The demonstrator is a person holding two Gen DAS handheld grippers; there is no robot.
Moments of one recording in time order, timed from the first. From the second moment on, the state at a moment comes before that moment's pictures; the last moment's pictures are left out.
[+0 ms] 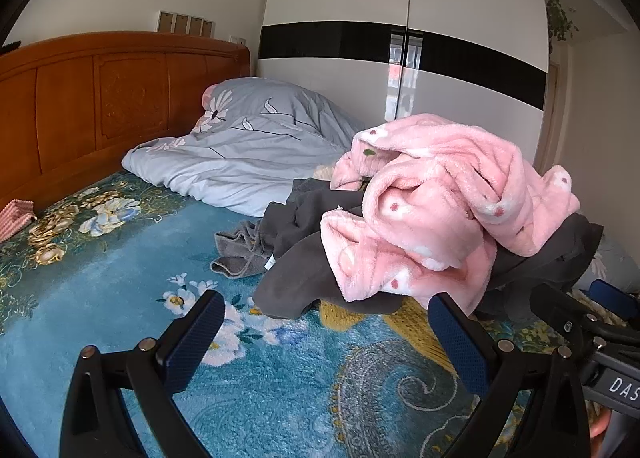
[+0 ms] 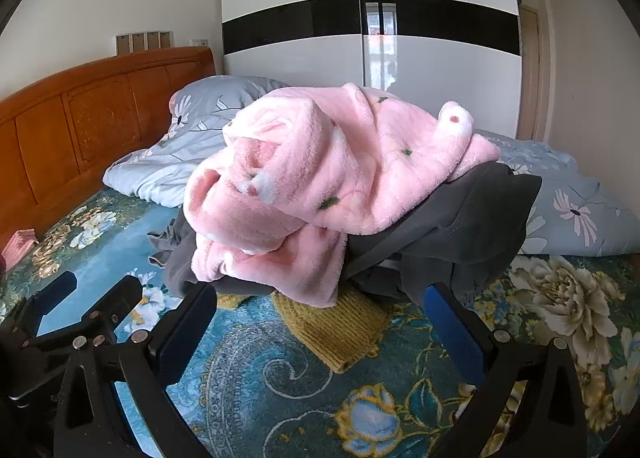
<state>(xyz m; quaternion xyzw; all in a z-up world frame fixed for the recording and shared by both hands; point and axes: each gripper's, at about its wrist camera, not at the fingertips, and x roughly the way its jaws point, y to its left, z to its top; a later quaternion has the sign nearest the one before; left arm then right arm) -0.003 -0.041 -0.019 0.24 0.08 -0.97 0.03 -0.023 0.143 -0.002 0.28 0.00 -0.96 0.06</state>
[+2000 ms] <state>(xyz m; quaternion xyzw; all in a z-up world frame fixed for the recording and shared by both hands) 0.037 -0.100 0.233 0.12 0.25 -0.95 -0.15 0.085 0.260 0.010 0.28 -0.08 -0.95 0.06</state>
